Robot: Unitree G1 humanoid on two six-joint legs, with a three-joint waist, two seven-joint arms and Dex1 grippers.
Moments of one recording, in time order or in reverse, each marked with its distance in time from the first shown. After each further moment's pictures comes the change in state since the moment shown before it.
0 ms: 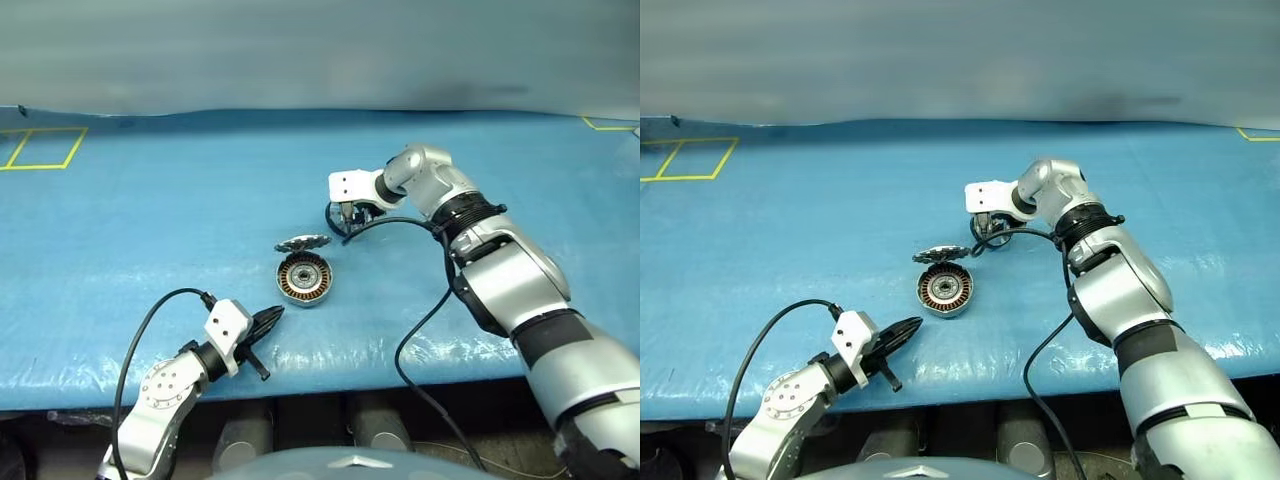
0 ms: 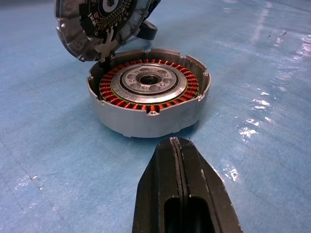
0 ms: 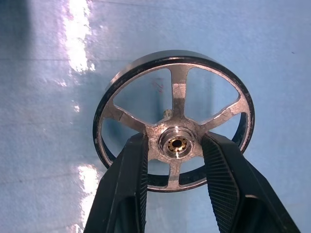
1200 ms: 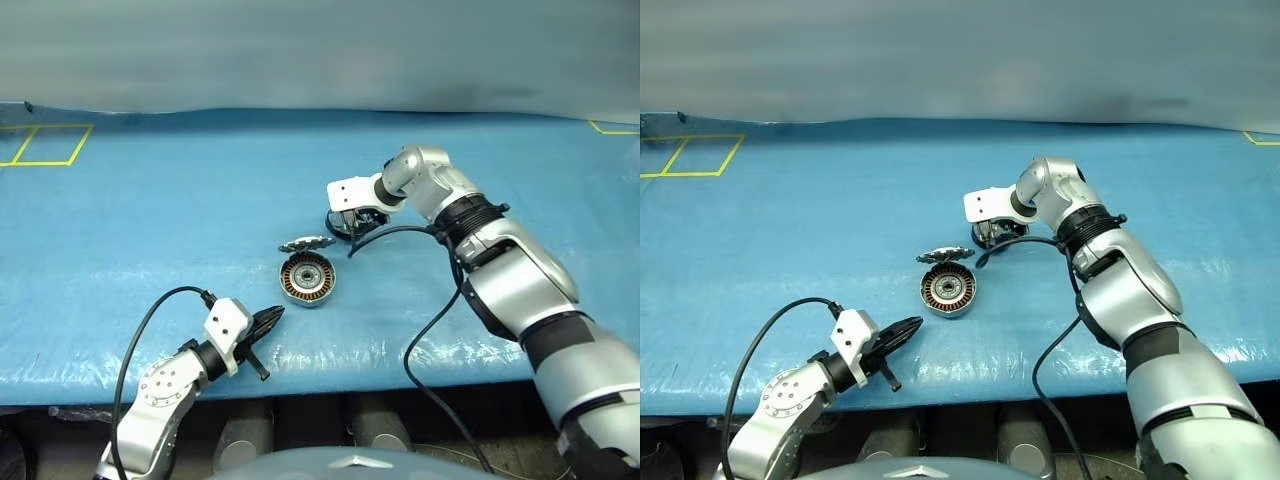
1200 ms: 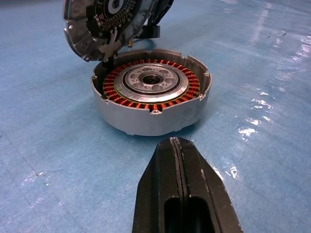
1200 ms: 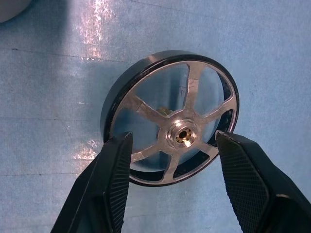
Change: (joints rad) left arm 0.010 0.004 0.004 -0.028 -0.004 0.028 -0.004; right arm 0.006 0.014 0.096 -0.031 0.023 -0.016 0.058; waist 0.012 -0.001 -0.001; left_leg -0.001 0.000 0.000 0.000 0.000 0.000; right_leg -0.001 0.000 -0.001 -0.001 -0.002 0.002
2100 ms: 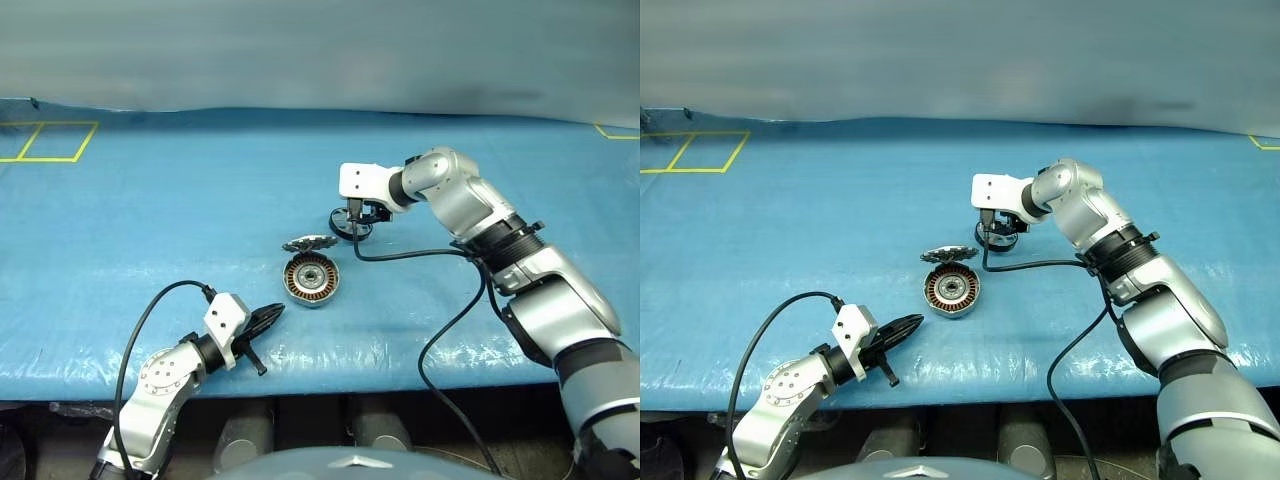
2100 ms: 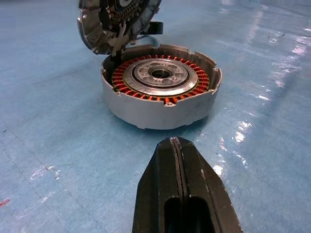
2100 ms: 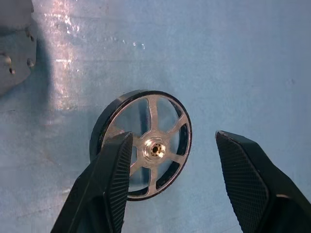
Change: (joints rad) left arm -0.060 0.007 0.015 0.085 -0.016 -0.026 -0.058; right arm 0.160 -0.172 -0.006 -0.495 0.192 0.287 -0.098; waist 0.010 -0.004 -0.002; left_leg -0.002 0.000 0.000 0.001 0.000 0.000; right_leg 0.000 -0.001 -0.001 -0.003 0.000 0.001
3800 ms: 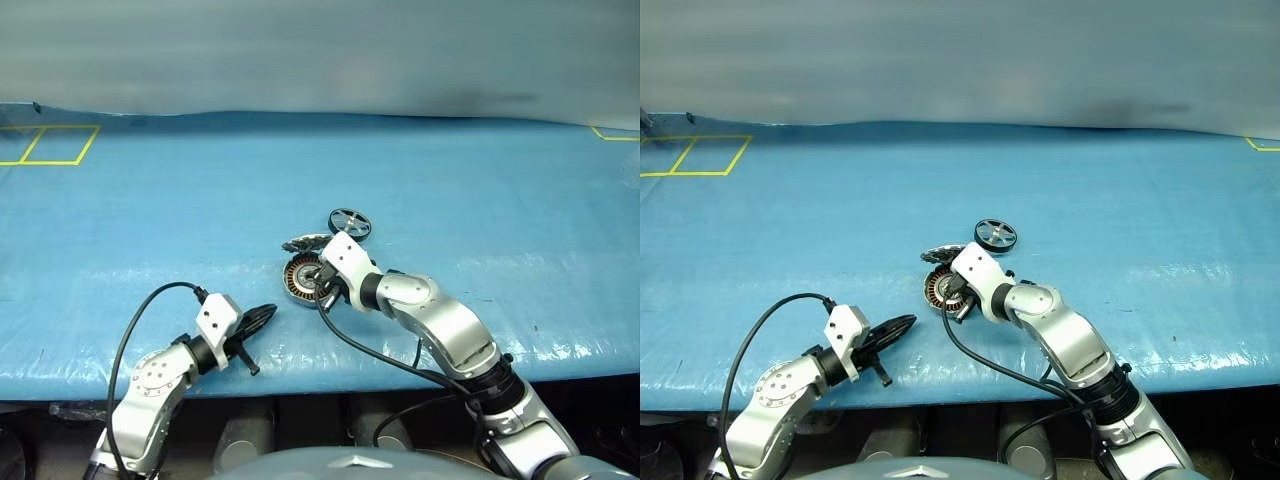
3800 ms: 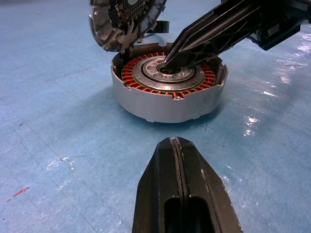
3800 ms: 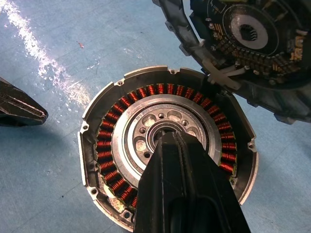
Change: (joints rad) left arm 0.011 0.018 0.034 0.016 -0.024 -0.001 -0.020; right arm 0.732 0.195 -0.207 -0.876 0.378 0.638 -0.617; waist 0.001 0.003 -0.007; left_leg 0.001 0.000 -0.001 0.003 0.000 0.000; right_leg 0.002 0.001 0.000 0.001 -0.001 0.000
